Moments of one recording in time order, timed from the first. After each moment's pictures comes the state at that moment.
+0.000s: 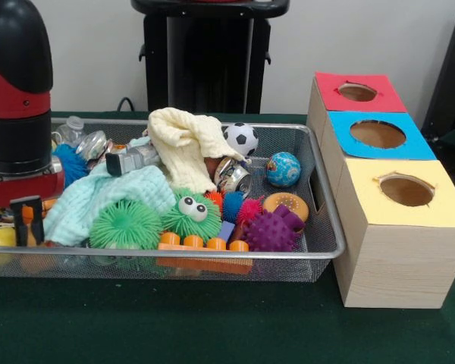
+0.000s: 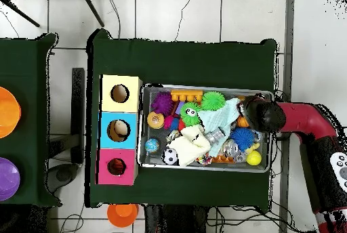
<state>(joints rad) -0.96 -0.39 0.63 1.35 -0.88 0.67 1.18</state>
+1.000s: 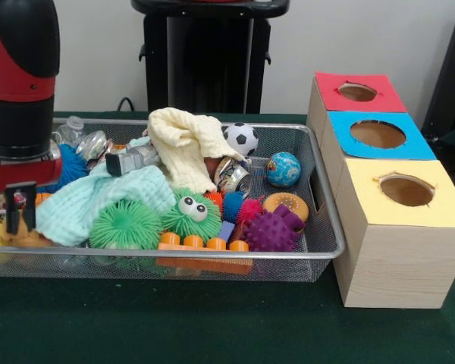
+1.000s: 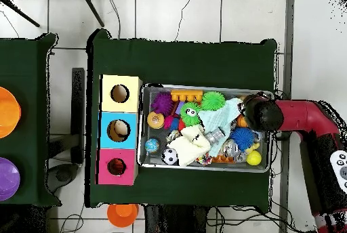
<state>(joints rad) -0.89 -0.47 0.56 1.37 -0.88 0.67 1.18</state>
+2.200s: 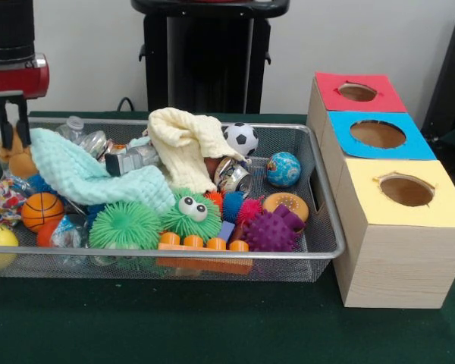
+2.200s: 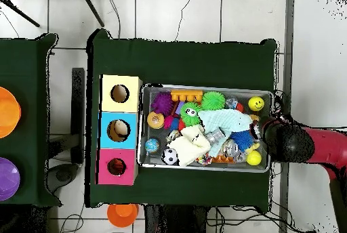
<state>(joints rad) -1.06 -0.69 0.63 1.66 -0.72 0.66 1.18</state>
